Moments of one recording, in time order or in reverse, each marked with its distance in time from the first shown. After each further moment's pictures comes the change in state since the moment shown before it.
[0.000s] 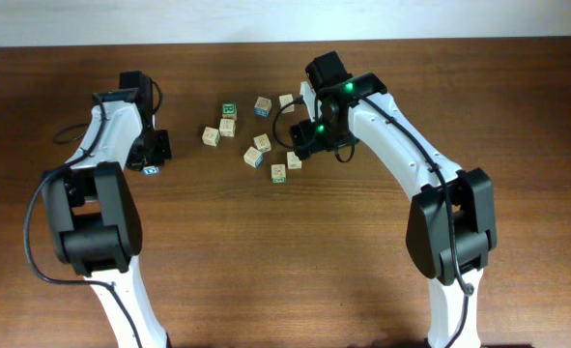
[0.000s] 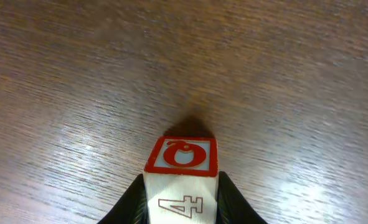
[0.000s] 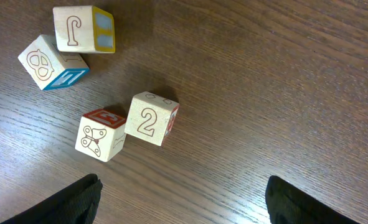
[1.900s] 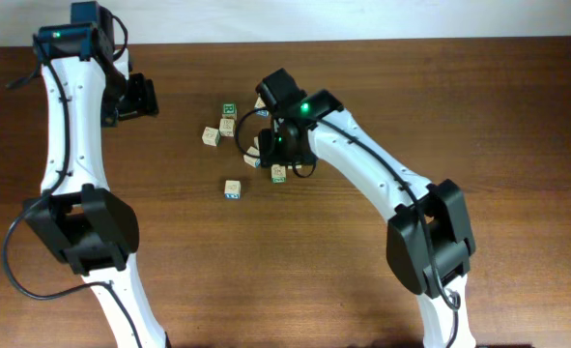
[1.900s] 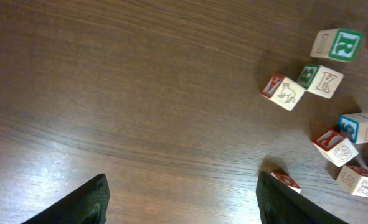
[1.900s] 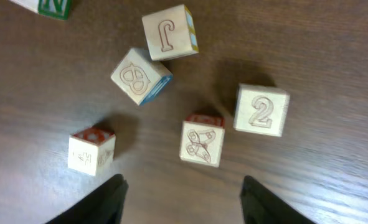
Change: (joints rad) left arm 0.031 0.011 0.639 -0.517 0.181 -0.006; right arm 0.181 0.000 0.000 0.062 0.056 0.423
